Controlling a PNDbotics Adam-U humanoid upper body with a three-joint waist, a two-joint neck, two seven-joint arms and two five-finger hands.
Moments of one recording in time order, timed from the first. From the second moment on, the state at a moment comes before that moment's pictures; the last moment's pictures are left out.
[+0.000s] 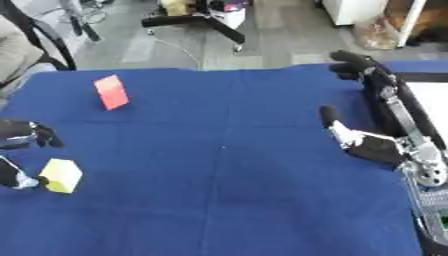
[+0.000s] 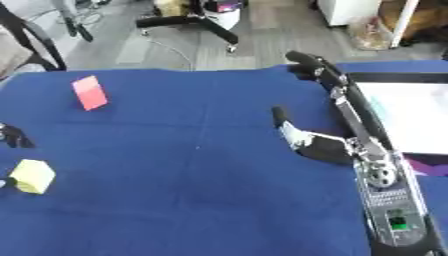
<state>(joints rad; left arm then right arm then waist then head) -0.26 0.86 -0.12 -1.31 -0.78 -0.38 -0.57 -0.34 -0.13 0.09 -1.82 0.45 -0.40 0.21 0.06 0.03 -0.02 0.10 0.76</state>
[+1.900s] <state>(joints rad) -0.49 0.27 -0.08 -1.57 0.03 -0.14 -0.52 -0.54 -0.13 0.22 -1.80 0.39 -0.67 0.42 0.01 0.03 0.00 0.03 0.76</state>
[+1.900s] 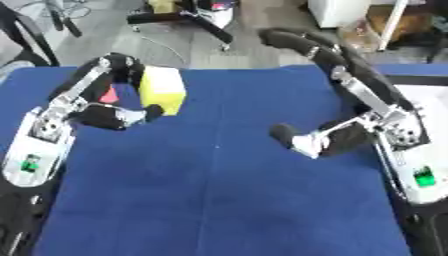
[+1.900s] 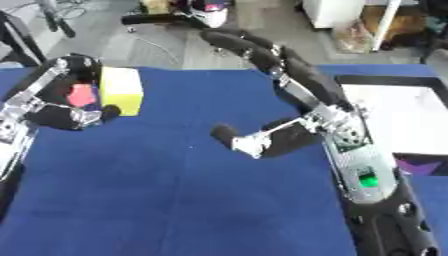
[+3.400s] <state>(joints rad) -0.55 0.19 -0.16 -1.59 0.07 -0.18 -0.65 -0.56 -0.06 0.22 -1.71 0.24 -0.25 0.54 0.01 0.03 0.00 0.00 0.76</state>
